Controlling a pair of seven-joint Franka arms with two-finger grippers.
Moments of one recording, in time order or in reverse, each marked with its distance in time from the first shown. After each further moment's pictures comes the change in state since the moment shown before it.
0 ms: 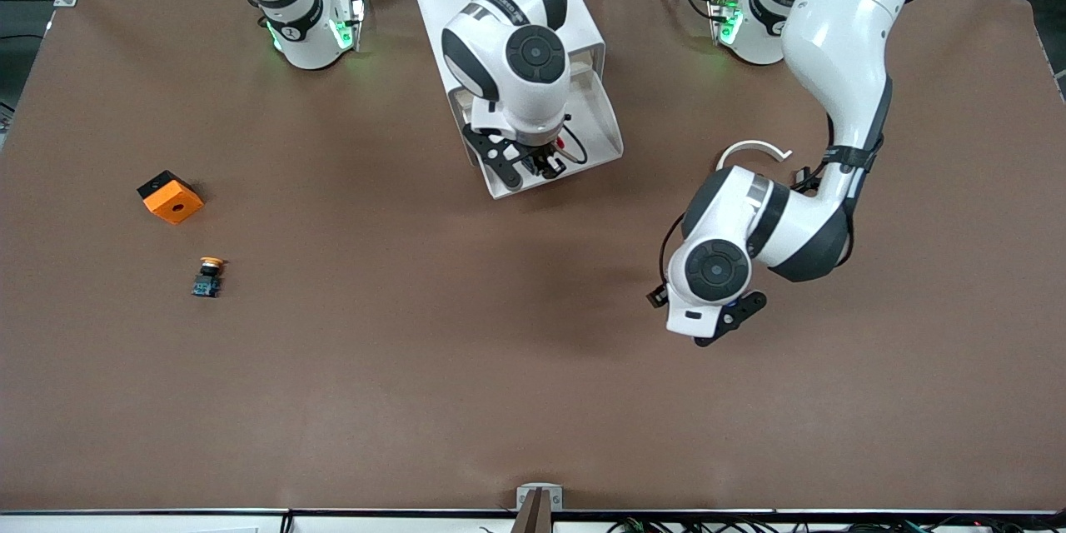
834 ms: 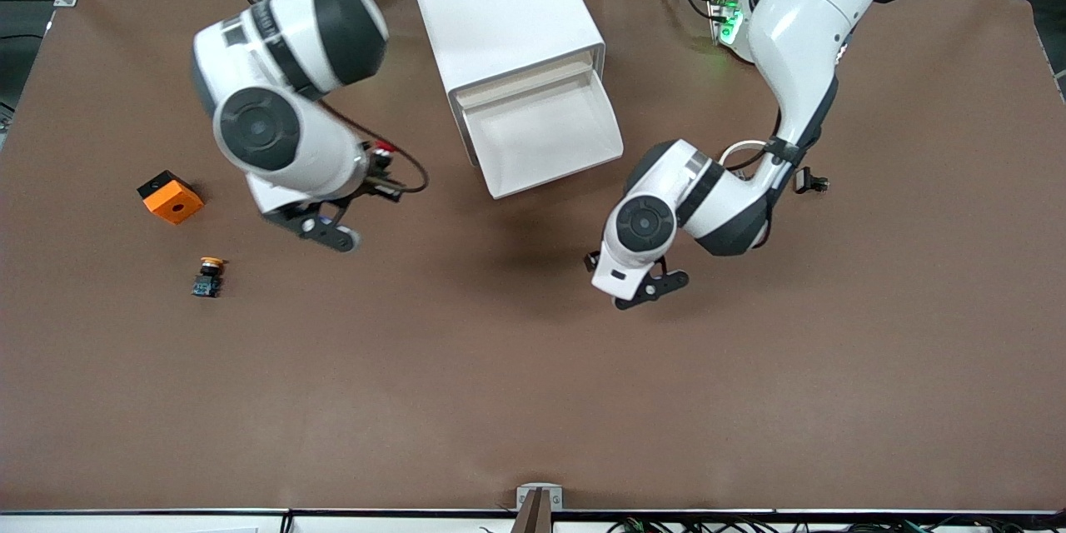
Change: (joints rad) left arm 0.000 -0.026 -0.173 -0.169 0.013 0.208 0.036; right arm -0.404 -0.140 -0.018 0.051 -0.051 -0.355 -0.909
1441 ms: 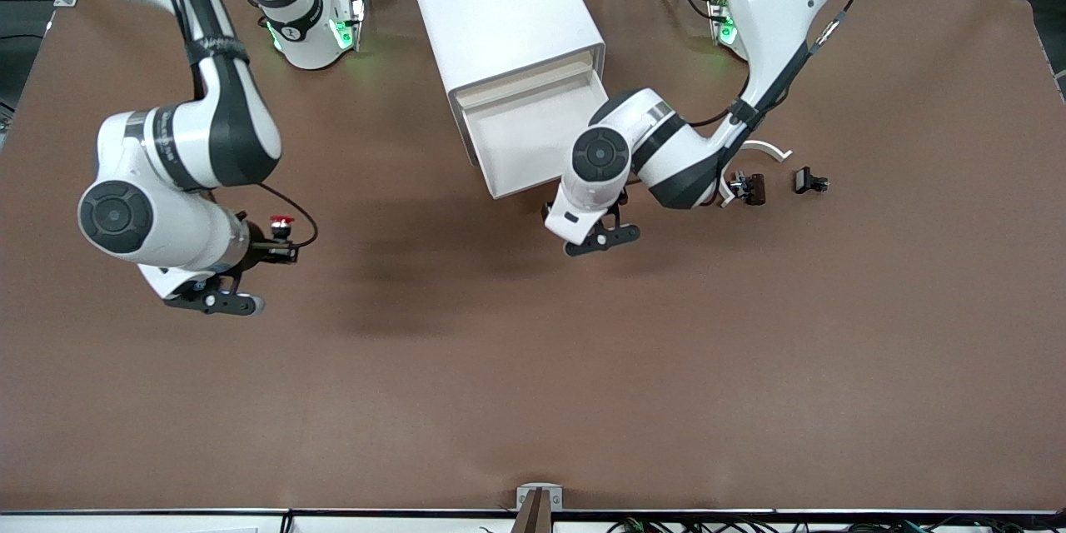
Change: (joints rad) left arm 0.002 -0.112 -0.122 -0.214 0.000 0.138 -0.044; right arm -0.262 0.006 -0.004 -0.279 -0.072 0.418 -0.521
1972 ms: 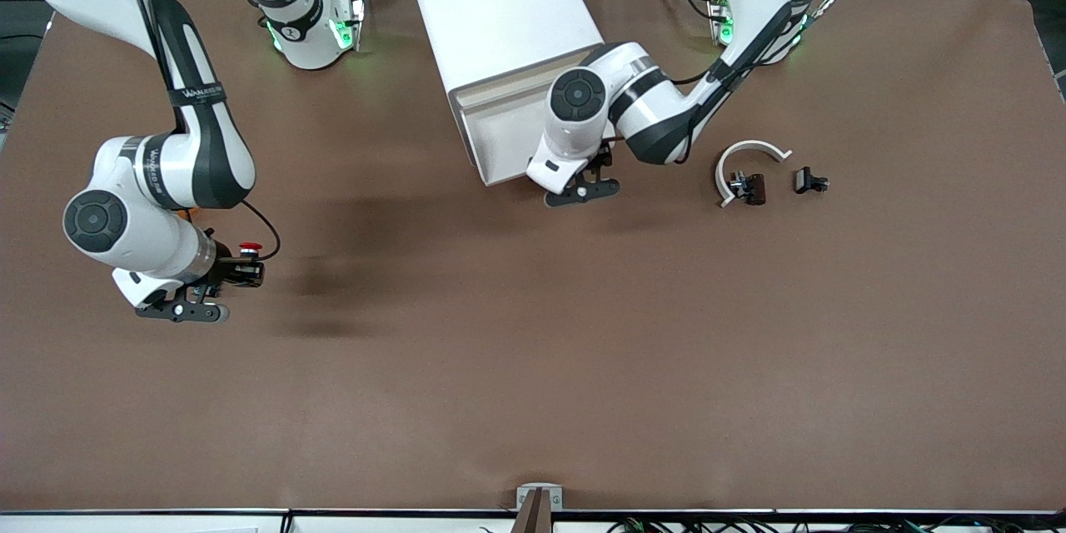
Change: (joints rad) left arm 0.004 -0.086 -0.107 -0.154 0.000 0.055 -0.090; right arm -0.115 0.012 0.000 -0.219 -0.042 0.355 -0.101
